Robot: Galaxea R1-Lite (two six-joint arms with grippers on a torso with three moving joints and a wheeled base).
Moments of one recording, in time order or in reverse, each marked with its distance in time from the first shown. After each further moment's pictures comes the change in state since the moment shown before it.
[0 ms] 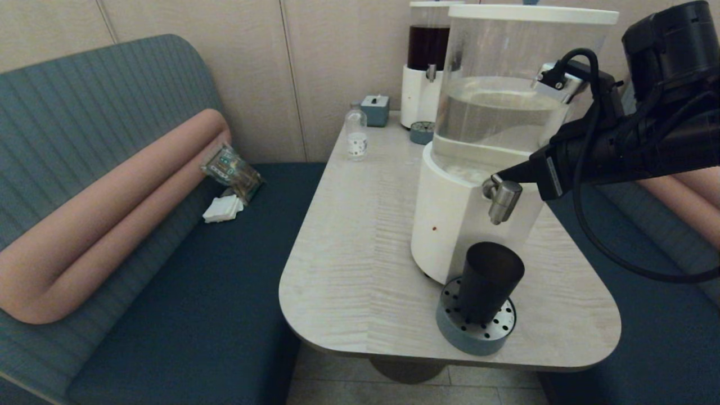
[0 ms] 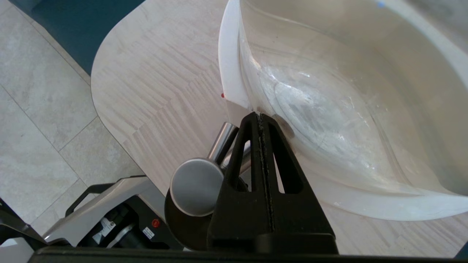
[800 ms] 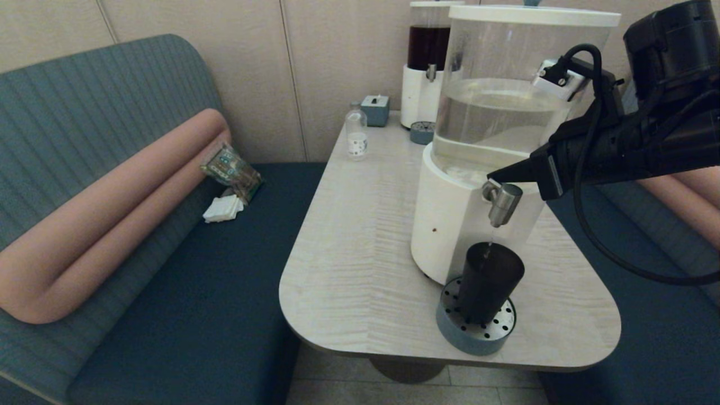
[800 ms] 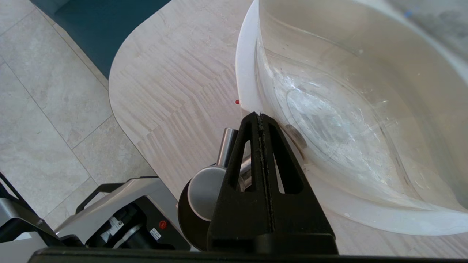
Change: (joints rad) left arm 0.000 0.000 0.000 0.000 0.000 0.000; right arm 0.004 -0.003 0.001 -0.002 0.051 0.001
